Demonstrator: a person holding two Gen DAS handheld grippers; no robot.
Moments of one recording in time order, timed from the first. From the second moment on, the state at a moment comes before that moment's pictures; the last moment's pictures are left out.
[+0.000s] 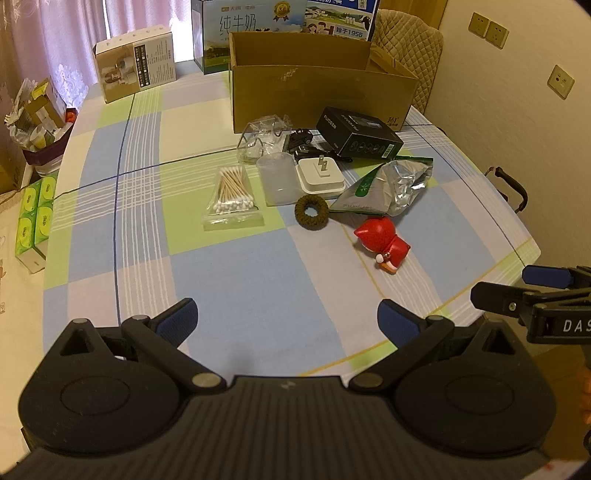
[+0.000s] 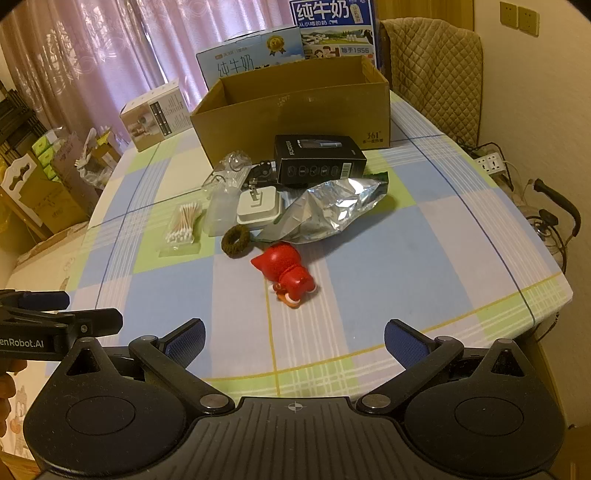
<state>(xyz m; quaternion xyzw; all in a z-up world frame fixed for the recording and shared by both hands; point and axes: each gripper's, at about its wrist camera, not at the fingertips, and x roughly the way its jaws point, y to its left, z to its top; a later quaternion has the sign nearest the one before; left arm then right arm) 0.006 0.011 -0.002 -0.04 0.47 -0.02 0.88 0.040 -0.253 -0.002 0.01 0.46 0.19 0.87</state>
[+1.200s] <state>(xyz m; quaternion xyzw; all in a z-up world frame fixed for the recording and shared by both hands) 0.032 0.022 -0.019 -0.06 0.50 0.01 0.87 0.070 -0.246 -0.019 0.00 0.44 0.24 0.86</state>
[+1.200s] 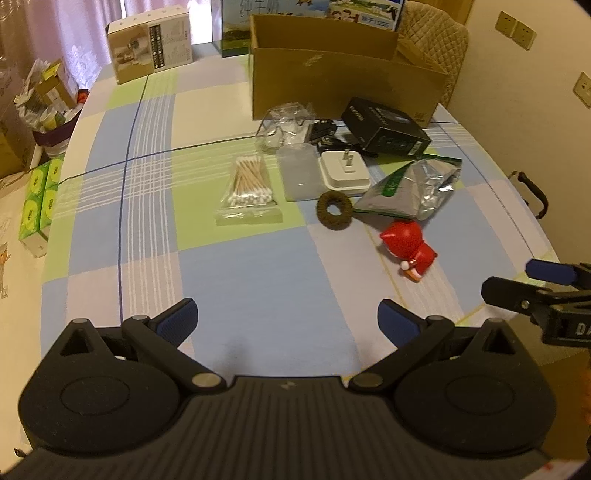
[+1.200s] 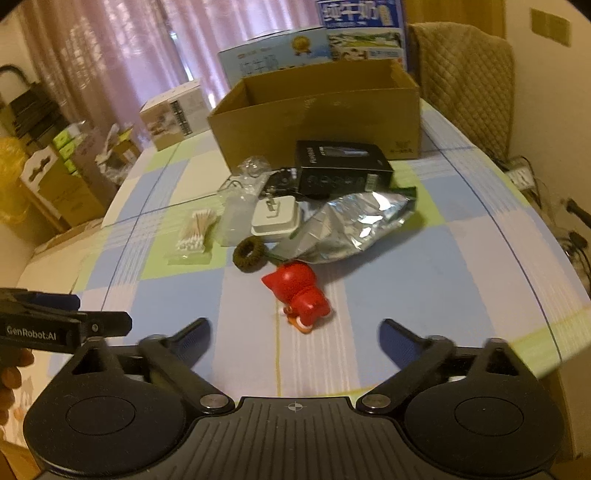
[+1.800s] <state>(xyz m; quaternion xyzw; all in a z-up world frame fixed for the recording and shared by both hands) 0.057 0.055 -0.045 -0.08 0.51 0.07 0.85 0.129 -0.216 -0.073 -0.08 0.43 0.32 0.84</state>
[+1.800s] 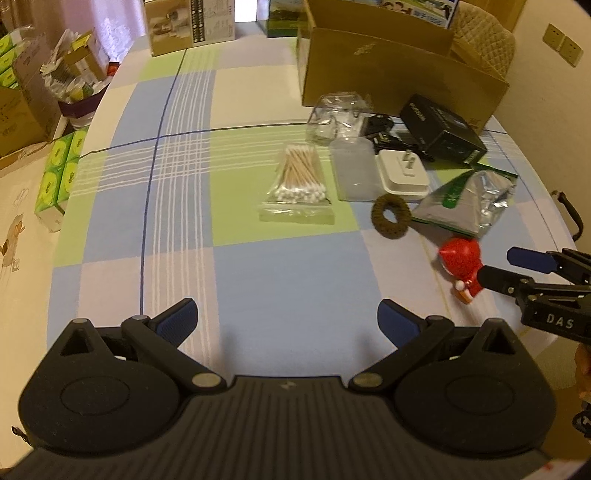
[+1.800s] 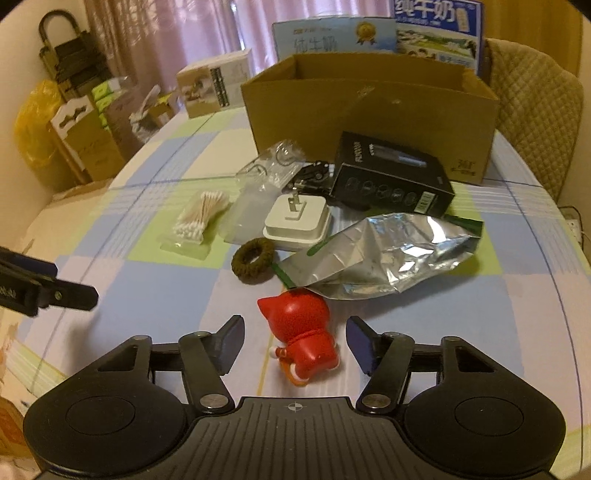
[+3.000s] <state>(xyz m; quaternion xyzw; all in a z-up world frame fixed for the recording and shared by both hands) 0.103 0.055 -0.068 -0.08 0.53 0.08 0.84 0.136 -0.220 -0.076 -0.05 0.40 0.42 0.81</state>
